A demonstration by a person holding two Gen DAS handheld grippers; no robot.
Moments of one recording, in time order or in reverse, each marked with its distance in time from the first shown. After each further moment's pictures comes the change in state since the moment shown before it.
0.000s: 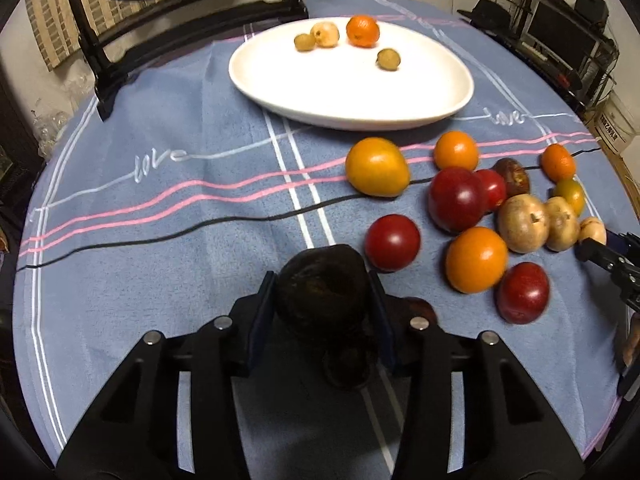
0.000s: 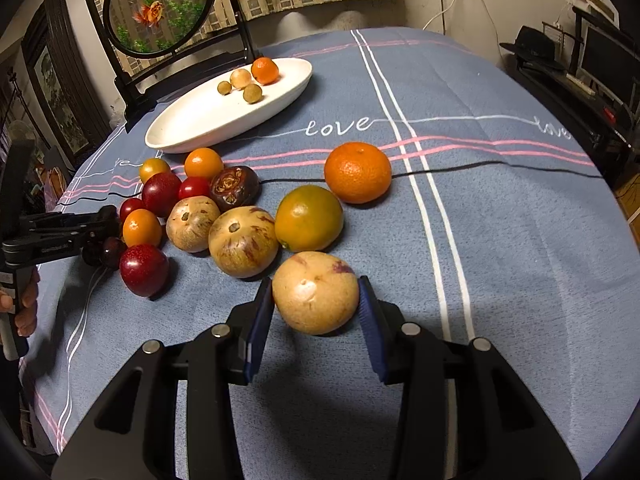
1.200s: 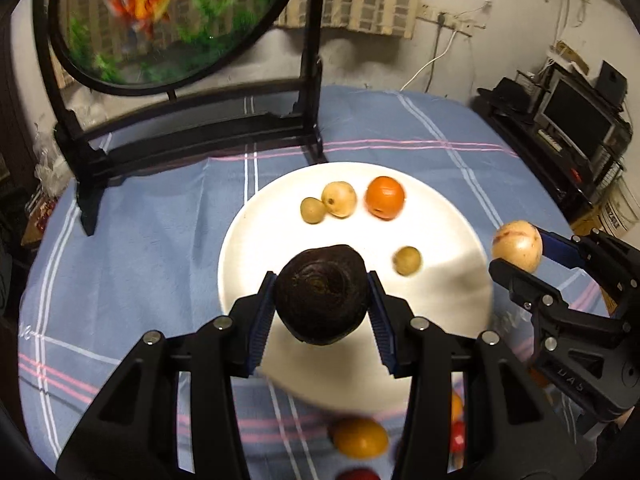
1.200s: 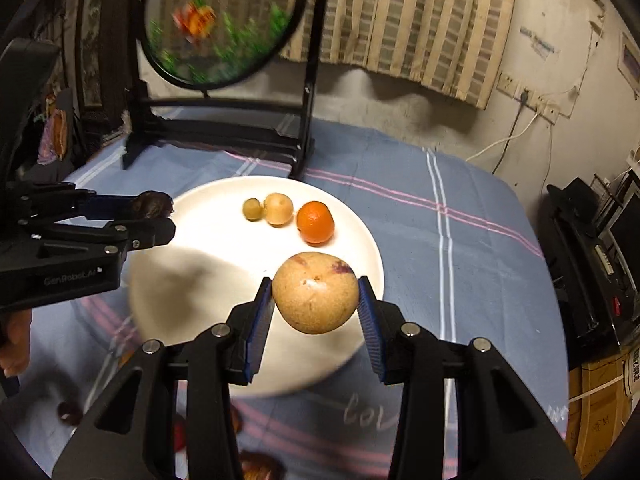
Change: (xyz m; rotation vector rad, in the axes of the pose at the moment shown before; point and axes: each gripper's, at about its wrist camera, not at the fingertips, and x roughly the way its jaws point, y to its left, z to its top) left arm 0.022 0.021 0.174 -0.127 -0.164 -0.028; right arm 0.078 0.093 0.206 -0.363 -0.111 -0.075
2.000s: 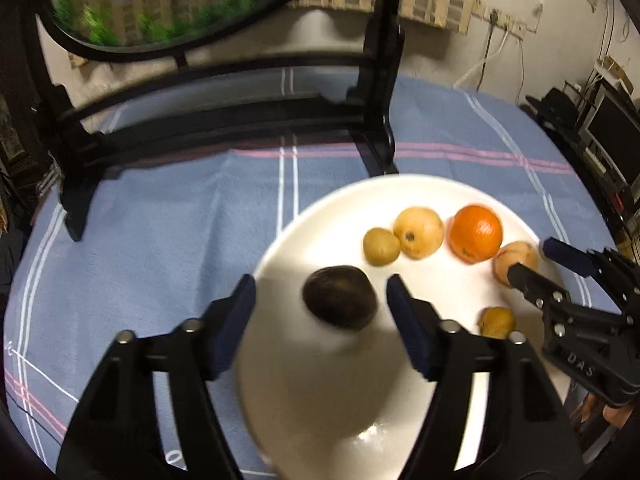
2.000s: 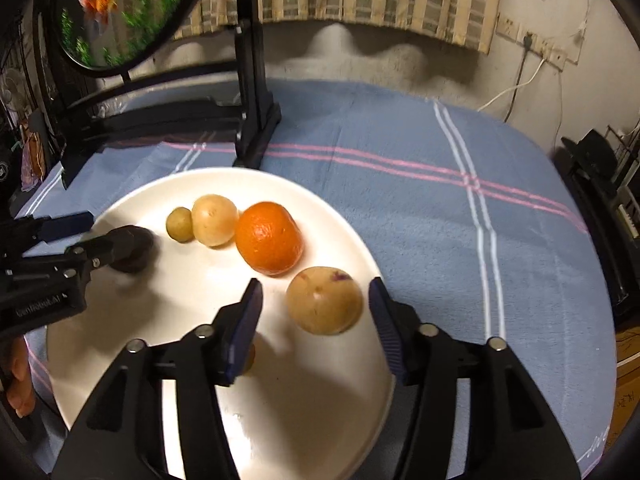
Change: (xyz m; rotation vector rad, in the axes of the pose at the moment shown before) left arm 0.069 0.032 0.027 -0.083 0.004 0.105; right arm 0.097 -0.033 0.022 0.125 0.085 0.013
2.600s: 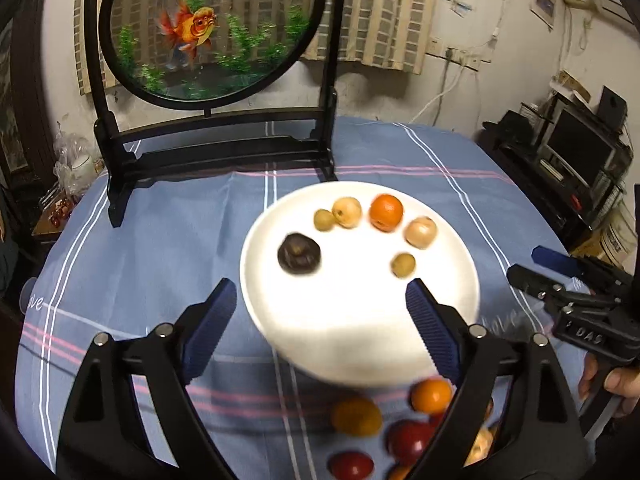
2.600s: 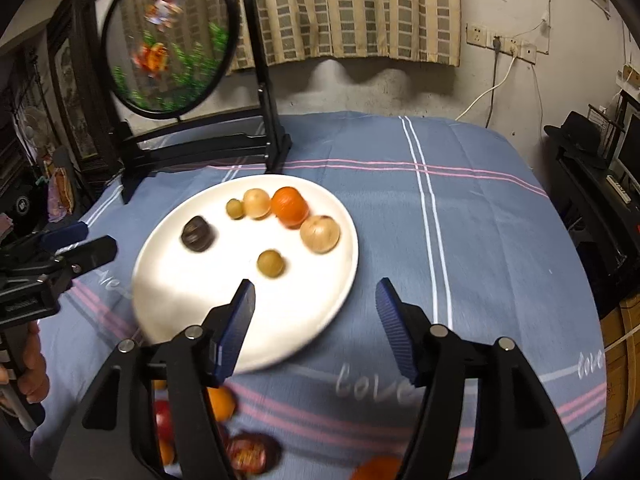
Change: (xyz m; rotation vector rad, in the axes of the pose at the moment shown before) left arm -0.132 -0.016 -0.070 0.035 -0.139 -0.075; right arm -0.128 -0.020 -0.067 0.088 -0.100 0.090
